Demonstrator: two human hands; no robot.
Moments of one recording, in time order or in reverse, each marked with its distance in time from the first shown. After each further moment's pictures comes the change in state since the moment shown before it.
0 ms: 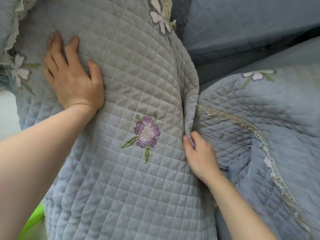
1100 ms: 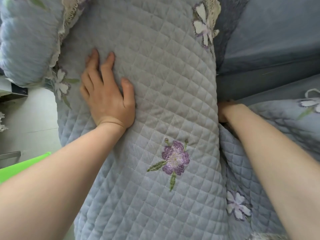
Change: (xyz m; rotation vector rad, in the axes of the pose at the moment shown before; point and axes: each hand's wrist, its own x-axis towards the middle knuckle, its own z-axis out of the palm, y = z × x) left_hand 0.001 0.002 -0.003 0.035 -0.032 -0.031; right_hand 0.206 -0.062 -0.008 -1.003 -0.592 -0.102
